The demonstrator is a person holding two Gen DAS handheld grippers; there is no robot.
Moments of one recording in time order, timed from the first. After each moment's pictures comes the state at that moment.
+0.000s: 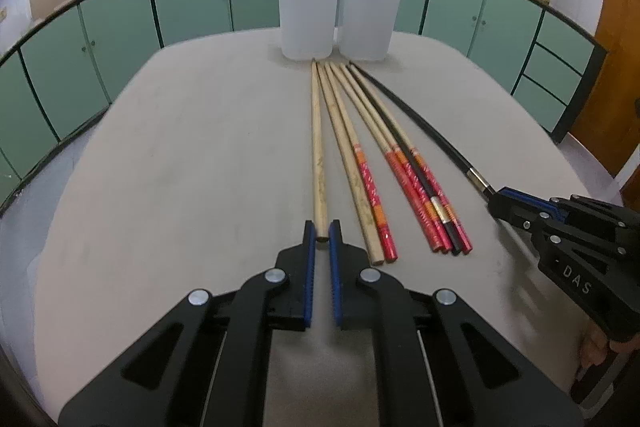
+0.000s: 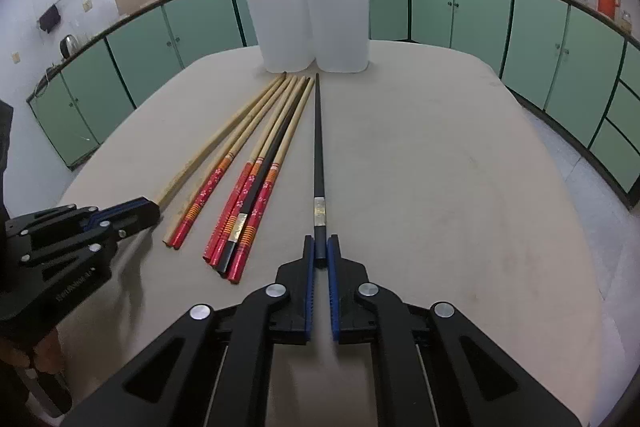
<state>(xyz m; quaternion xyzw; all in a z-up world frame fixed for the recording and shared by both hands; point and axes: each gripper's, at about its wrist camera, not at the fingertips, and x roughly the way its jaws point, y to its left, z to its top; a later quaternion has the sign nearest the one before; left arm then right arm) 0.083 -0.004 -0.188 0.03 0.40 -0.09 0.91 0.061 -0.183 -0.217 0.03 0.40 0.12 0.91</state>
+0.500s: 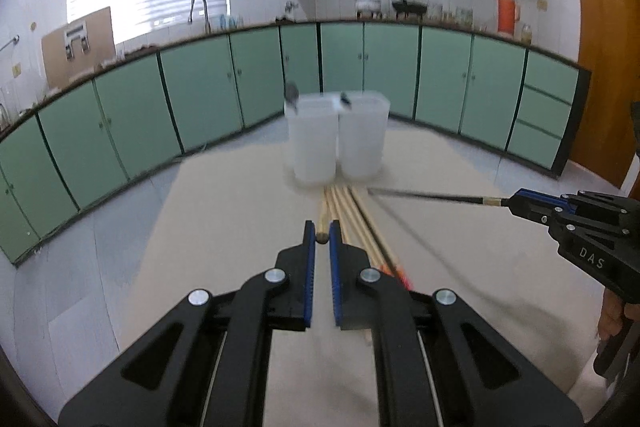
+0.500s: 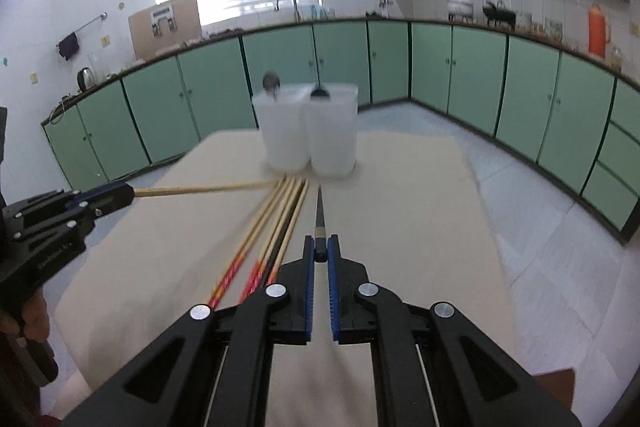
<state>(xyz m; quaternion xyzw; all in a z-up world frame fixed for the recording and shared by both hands) 0.063 -0.003 -0.079 0.06 0.28 -0.09 0.95 0.050 -0.216 -0.113 0.02 0.29 0.12 0.95</state>
